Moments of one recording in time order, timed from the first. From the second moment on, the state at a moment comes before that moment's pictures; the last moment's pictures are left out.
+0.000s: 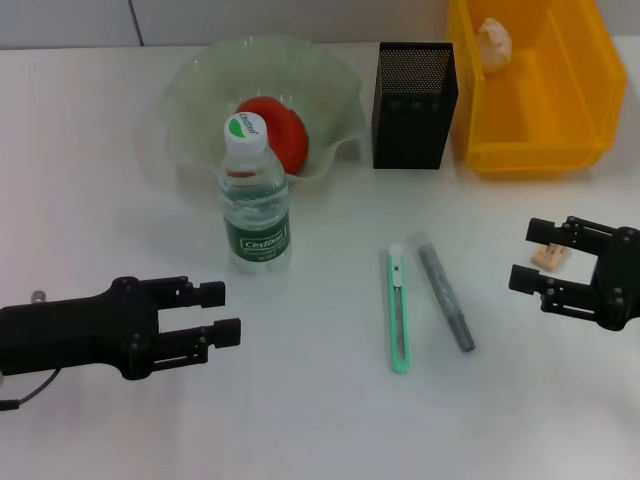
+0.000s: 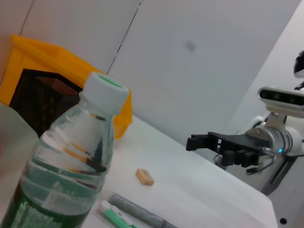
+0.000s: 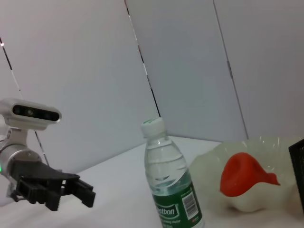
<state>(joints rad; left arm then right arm) -0.28 -1.96 1.14 0.64 1.60 1.66 -1.47 0.35 2.02 -0.52 -0.52 -1.97 -1.74 1.16</state>
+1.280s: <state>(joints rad) -0.25 -1.97 0.97 0.64 1.61 1.69 -1.30 0.58 2.07 -1.02 -1.47 -2.43 -1.86 2.52</state>
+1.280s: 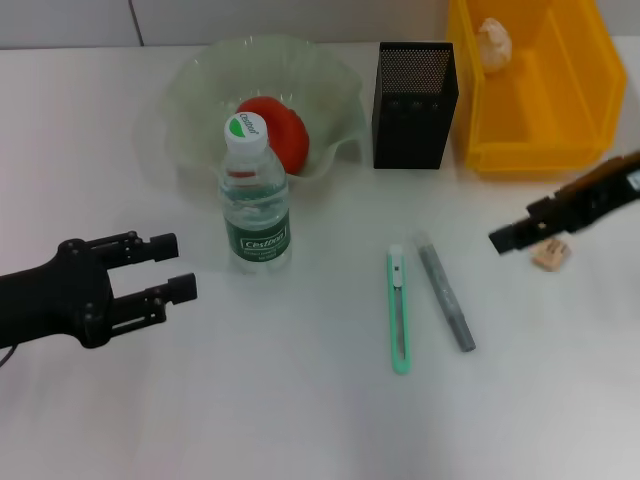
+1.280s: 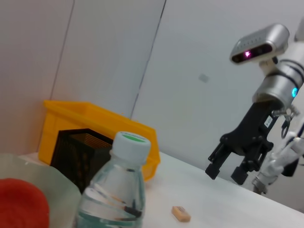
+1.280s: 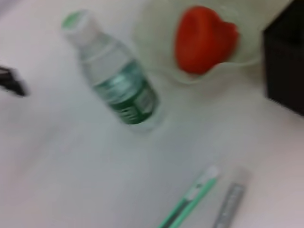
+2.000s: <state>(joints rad) -0.25 -1.98 0.95 0.64 1.61 1.66 -1.30 0.72 2.09 -1.49 -1.46 -2.51 -1.70 2.96</state>
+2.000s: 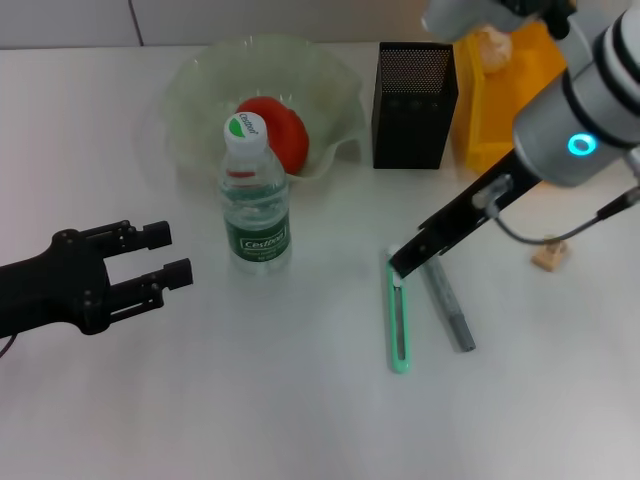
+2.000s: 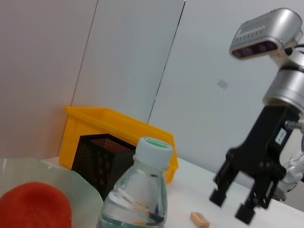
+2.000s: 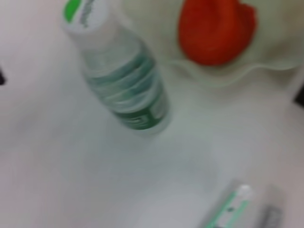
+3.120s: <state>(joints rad) -0.27 -2.01 0.94 0.62 1.61 1.64 -1.26 0.80 2.09 -1.62 -1.10 -2.51 -1.37 2.87</state>
